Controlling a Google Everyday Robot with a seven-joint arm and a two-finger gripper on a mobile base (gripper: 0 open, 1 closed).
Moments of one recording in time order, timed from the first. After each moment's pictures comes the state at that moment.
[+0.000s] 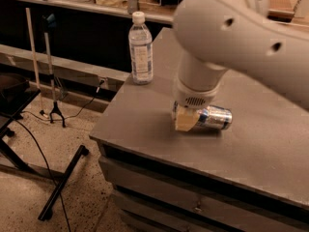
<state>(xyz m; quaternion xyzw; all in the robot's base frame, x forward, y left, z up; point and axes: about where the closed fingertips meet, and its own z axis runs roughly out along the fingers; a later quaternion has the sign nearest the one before) 0.476 -0.074 0.845 -0.67 0.74 -0.04 0.11</state>
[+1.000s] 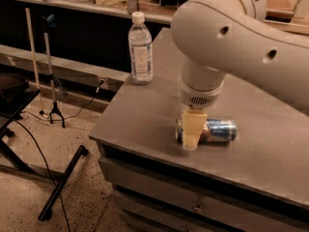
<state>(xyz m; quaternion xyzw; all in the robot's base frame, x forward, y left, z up) 0.487 -0.090 0.845 -0.66 0.74 -0.09 0.10</state>
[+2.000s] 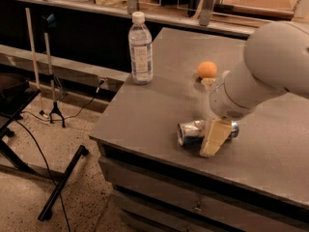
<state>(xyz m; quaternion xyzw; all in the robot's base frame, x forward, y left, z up) 0.488 -0.132 0.825 -0.66 0.71 -0.02 0.22</state>
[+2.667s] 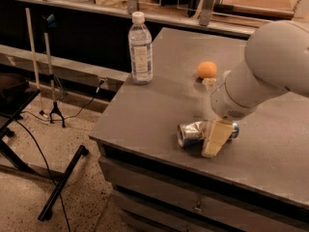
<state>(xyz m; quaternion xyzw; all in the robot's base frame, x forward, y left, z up) 0.488 -0.132 0.828 -0.66 0.71 -0.02 0.22</state>
